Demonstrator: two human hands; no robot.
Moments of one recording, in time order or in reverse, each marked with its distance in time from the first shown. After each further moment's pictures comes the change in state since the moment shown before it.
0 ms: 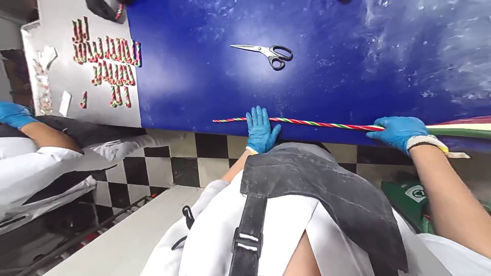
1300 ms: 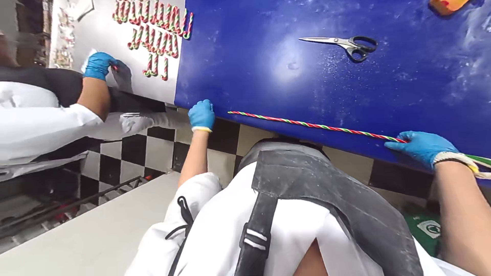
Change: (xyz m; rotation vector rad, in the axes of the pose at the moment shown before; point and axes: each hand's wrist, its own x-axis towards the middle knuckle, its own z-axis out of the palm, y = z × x) left_hand -0.040 -0.373 -0.124 0.016 -0.272 -0.626; right_hand 0.018 -0.134 -0.014 0.020 0.012 0.014
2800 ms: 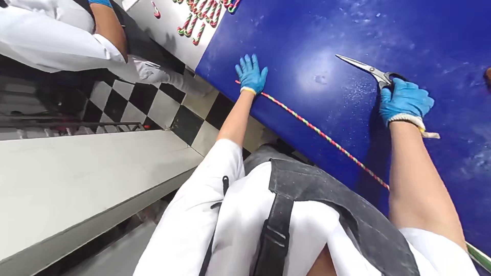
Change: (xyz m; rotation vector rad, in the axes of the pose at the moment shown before) left_hand 0.095 0.114 0.046 -0.142 0.365 -0.121; right_hand 0.135 -0.178 -0.150 0.013 0.638 -0.266
